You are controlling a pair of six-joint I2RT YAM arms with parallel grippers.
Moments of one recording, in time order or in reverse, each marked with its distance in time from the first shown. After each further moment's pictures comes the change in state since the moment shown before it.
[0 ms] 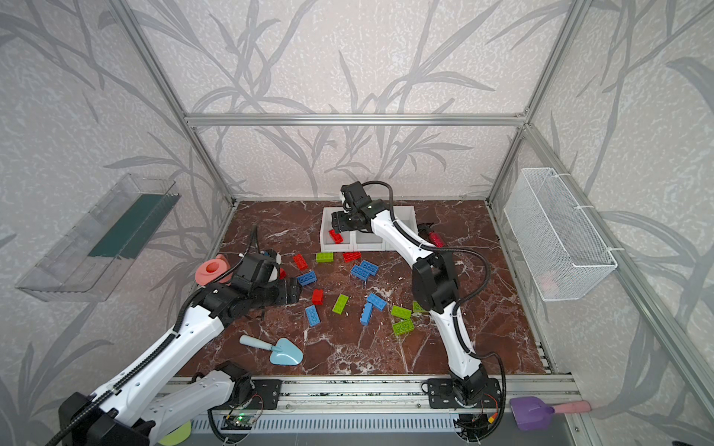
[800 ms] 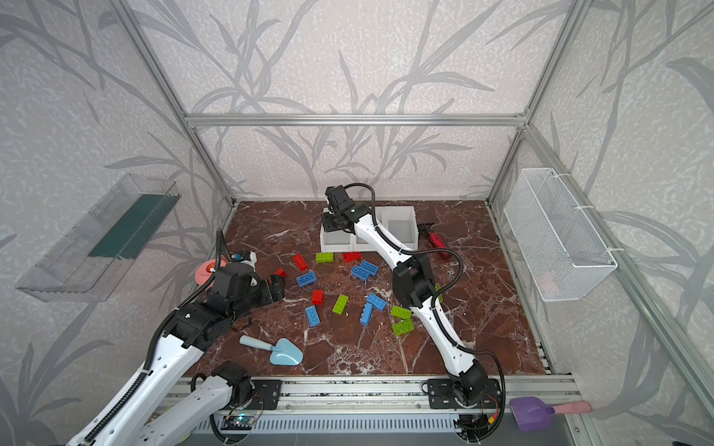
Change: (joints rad) left arm 0.068 -0.256 -0.054 0.025 -0.142 -0.074; right arm 0.043 0.456 0.584 -0.116 0.047 0.005
